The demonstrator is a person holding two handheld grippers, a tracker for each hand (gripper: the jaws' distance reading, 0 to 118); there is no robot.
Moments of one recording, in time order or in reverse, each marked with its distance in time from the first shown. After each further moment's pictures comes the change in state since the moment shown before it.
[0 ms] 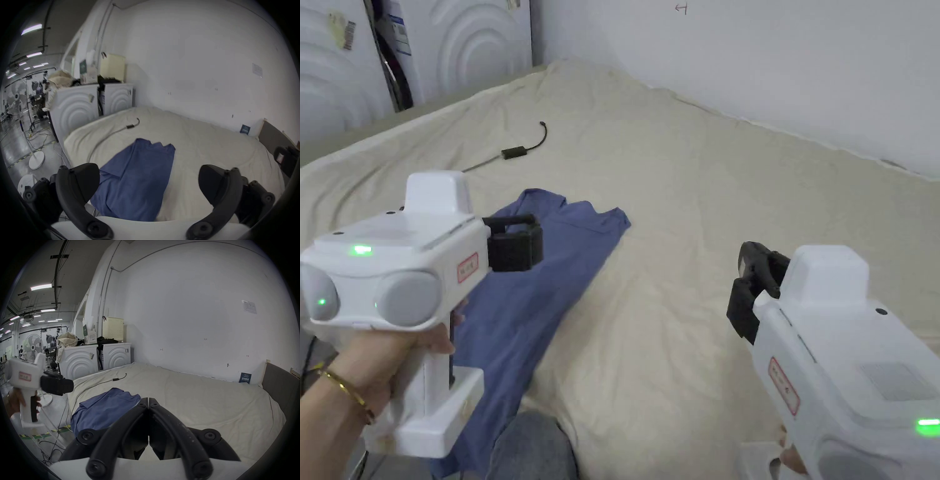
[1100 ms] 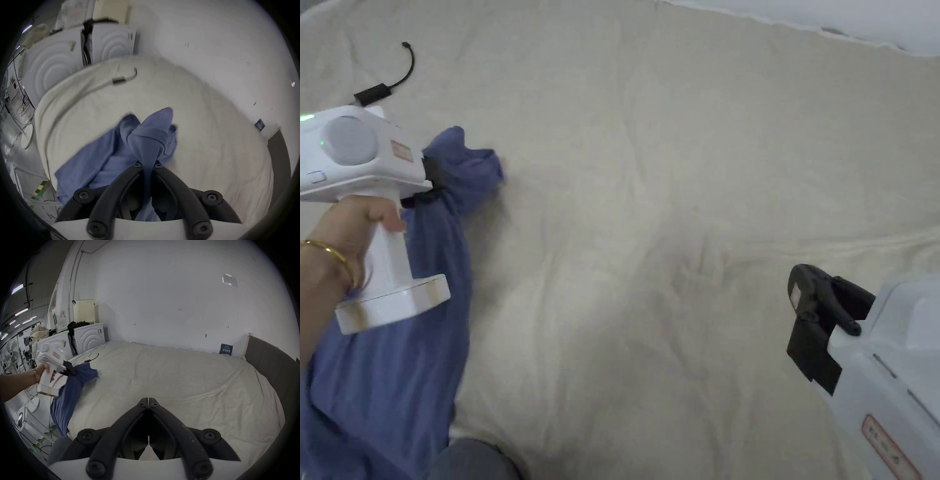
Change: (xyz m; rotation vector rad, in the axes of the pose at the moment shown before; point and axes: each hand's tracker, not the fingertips) left arm 0.010 0.030 -0.248 -0.400 0.014 0.145; right arm 0.078 -0.050 -0.023 -0.229 -0.199 -0.118
